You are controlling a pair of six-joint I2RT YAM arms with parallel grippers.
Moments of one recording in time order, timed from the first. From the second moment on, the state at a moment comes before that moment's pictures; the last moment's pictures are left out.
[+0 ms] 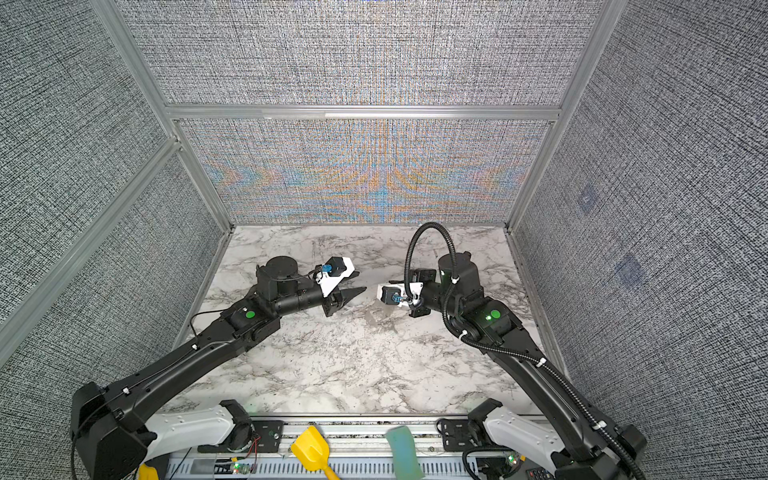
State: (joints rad) left arm -0.74 1.20 1.01 -0.07 0.41 0.29; right arm 0.55 1.03 1.07 -0.45 -0.35 -1.07
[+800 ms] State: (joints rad) left arm -0.72 1.29 0.97 0.09 0.63 0.26; right arm 0.58 1.03 1.07 -0.45 -0.40 -1.26
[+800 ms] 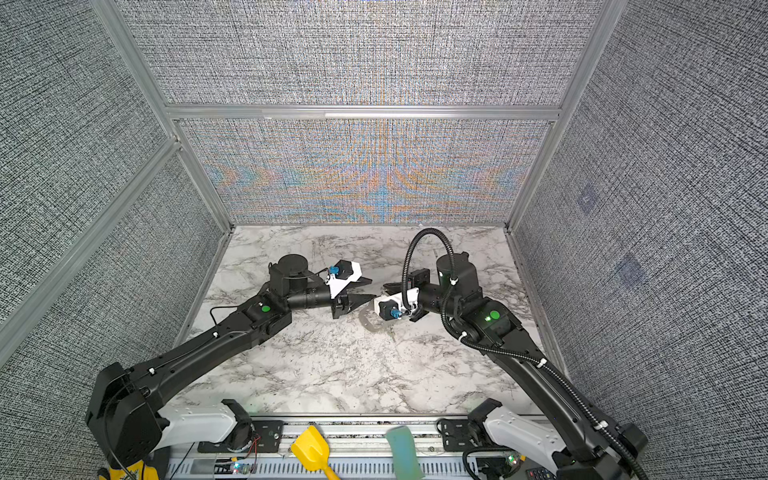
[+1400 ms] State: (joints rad) left arm -0.73 1.32 0.92 0.23 0.71 0.18; right arm 0.61 1.03 1.04 -0.36 -0.35 -1.33
